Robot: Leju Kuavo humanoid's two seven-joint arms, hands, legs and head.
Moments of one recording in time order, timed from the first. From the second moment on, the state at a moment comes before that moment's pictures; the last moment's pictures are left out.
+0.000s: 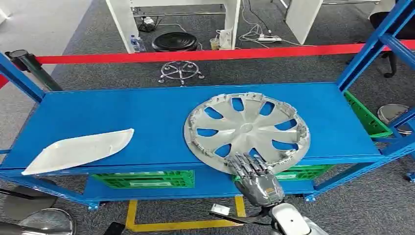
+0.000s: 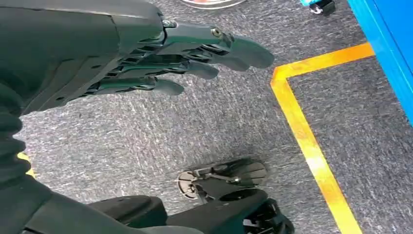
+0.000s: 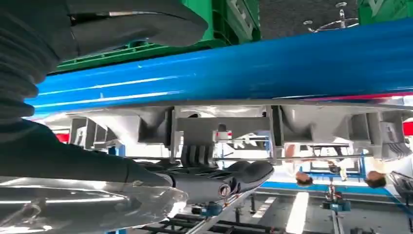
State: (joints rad) left arm -0.05 -0.02 -0.25 -0.18 0.12 0.09 -0.38; right arm -0.01 -0.07 0.44 -1.15 1.46 -0.68 -0.02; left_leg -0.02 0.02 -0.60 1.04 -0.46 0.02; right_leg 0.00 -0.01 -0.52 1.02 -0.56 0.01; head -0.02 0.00
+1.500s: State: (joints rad) left arm -0.05 -0.02 -0.27 -0.18 0.12 0.10 -0.39; right arm -0.03 -0.06 0.43 -1.24 1.48 -0.68 -0.04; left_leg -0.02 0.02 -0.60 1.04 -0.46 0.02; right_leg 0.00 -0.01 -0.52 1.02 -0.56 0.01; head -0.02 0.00
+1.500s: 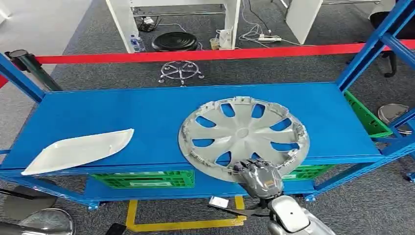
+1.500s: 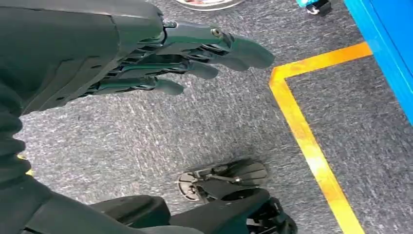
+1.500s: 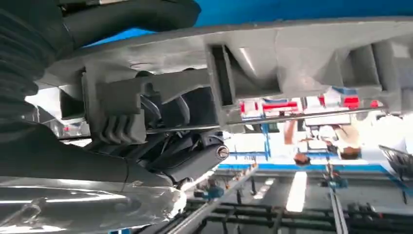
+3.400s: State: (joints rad) left arm -0.02 -0.04 -0.21 -0.18 0.15 0.23 -0.44; right arm 0.25 0.28 0.11 -1.85 0.97 -0.68 -0.69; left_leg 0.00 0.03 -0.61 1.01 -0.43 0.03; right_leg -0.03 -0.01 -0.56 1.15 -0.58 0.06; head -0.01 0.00
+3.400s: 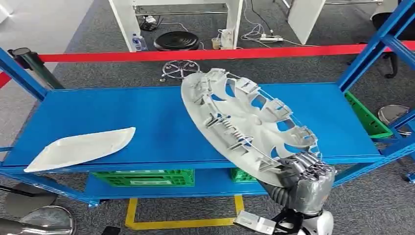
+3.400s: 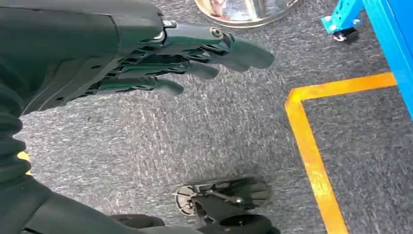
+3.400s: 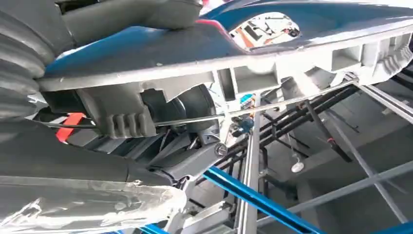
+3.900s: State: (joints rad) left arm -0.02 -0.04 -0.21 -0.18 0.14 0.23 -0.45; right arm 0.25 0.25 0.15 -1.77 0.94 -0.68 -0.65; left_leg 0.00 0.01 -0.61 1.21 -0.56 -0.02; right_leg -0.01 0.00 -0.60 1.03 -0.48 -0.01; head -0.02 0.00
